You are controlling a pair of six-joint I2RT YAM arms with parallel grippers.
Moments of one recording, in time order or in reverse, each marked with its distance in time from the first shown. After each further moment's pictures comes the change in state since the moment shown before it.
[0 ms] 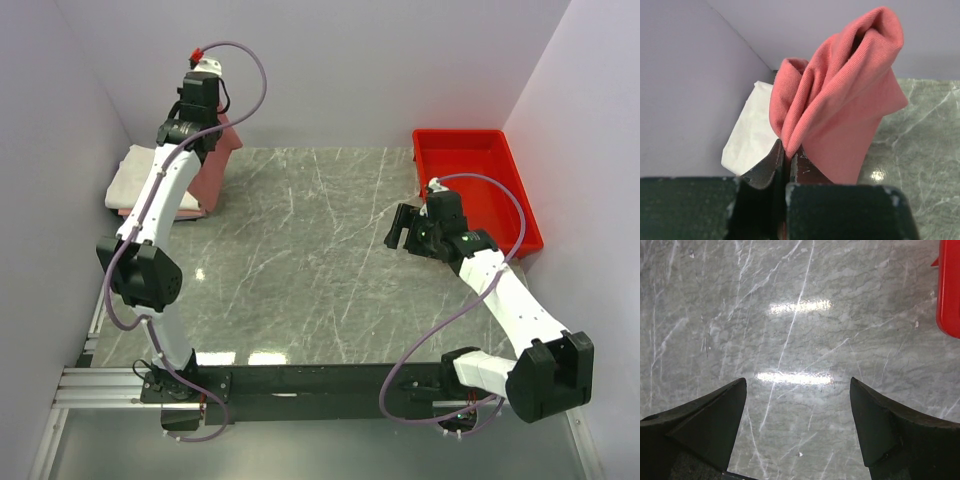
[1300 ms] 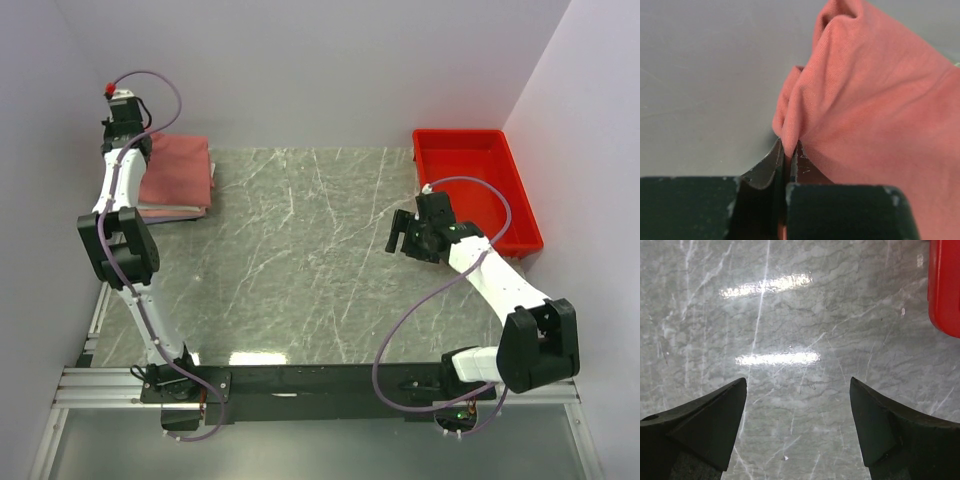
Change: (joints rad) left arm 0.430 0.217 -0.069 0.175 0.101 -0.040; right arm -0.011 0.145 0.004 -0.015 0.047 -0.004
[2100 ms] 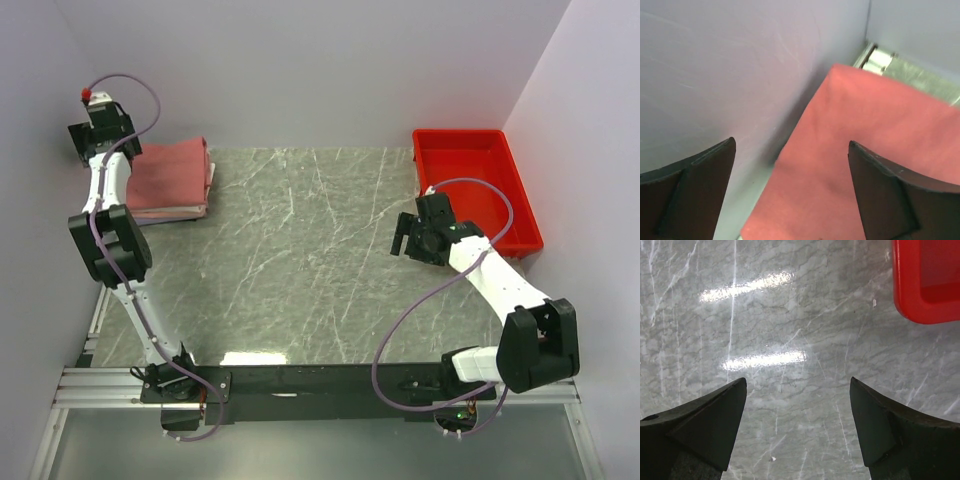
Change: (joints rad) left arm 0.096 0.050 -0.004 0.082 0.116 -0.047; right arm -0.002 0.011 0.002 -0.049 0.079 0.000
